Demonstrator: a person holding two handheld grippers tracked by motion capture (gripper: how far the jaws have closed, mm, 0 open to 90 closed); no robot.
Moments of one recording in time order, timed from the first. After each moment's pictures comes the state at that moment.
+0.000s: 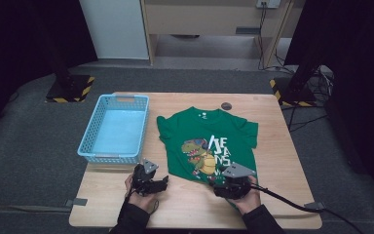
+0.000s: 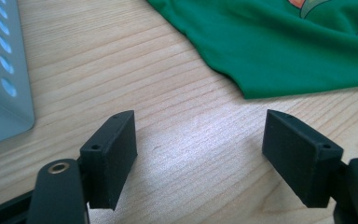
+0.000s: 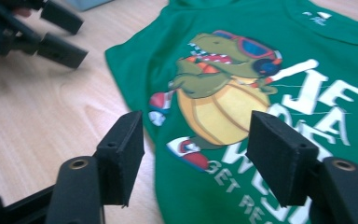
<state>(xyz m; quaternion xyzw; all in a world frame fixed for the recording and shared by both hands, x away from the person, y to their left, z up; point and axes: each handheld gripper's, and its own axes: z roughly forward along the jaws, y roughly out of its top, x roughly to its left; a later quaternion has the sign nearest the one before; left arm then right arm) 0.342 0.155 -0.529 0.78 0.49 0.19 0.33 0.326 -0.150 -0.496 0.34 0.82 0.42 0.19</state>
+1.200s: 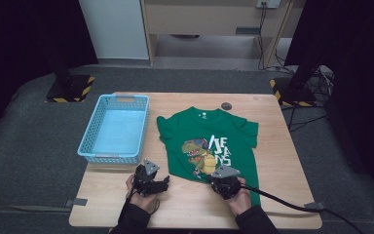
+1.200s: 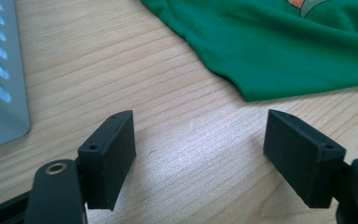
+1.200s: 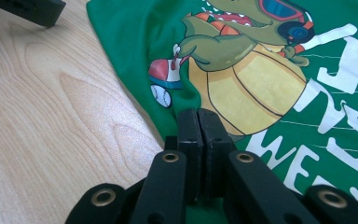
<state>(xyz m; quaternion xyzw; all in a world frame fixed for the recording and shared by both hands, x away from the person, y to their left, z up) 0.341 0.152 -0.531 0.78 0.48 0.20 0.33 0.338 -0.131 -0.524 0.34 0.85 0.36 0.19</state>
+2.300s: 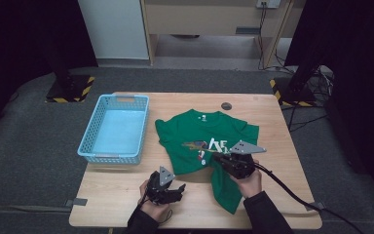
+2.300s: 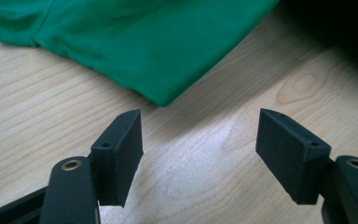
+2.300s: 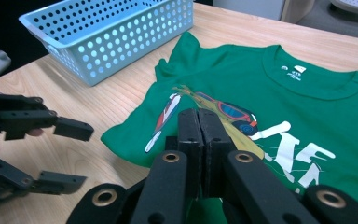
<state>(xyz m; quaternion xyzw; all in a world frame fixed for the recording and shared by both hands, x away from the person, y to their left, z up) 0.315 0.107 -0.519 0.81 0.41 0.18 0.38 0.363 -0.160 -0.442 0.37 0.78 0.49 0.15</state>
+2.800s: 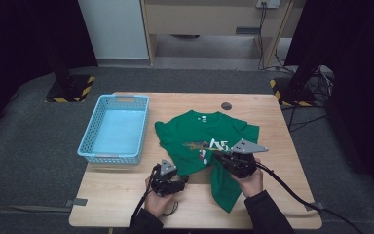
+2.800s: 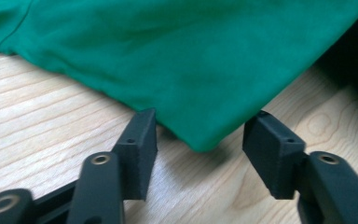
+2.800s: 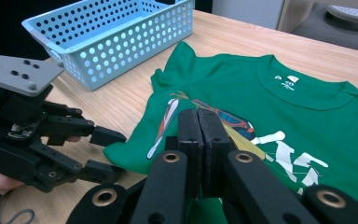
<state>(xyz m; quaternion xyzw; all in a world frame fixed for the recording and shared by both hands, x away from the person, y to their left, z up) 0.346 0.102 -0.534 0.78 0.44 0.13 0.42 0.362 -0.161 -0.435 0.36 0.78 0.49 0.16</state>
